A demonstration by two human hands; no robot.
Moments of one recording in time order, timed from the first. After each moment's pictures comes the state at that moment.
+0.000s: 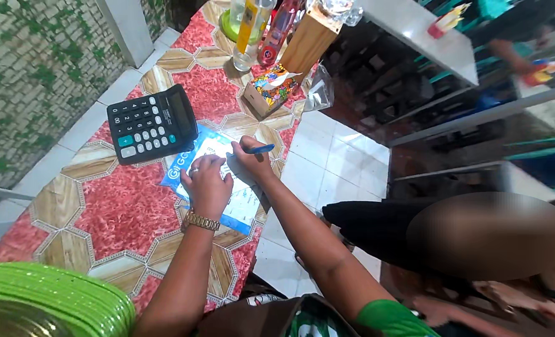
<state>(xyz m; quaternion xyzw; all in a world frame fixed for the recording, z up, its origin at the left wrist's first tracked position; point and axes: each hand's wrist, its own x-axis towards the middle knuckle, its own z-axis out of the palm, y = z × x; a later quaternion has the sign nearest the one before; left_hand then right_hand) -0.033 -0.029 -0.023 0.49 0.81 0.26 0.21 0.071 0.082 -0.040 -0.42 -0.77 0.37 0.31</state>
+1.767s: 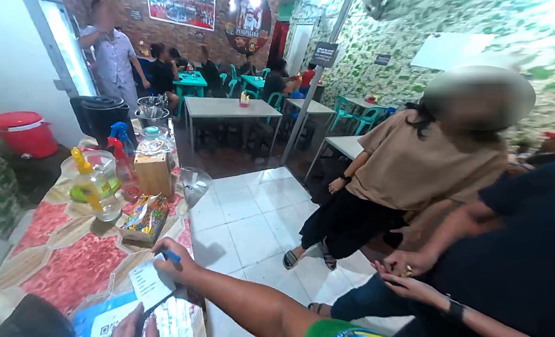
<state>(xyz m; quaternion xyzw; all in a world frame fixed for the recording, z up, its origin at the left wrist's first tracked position) -0.026 -0.028 -0.021 0.62 0.64 0.40 0.24 0.115 0.100 -0.005 -0.43 -0.66 0.45 0.42</state>
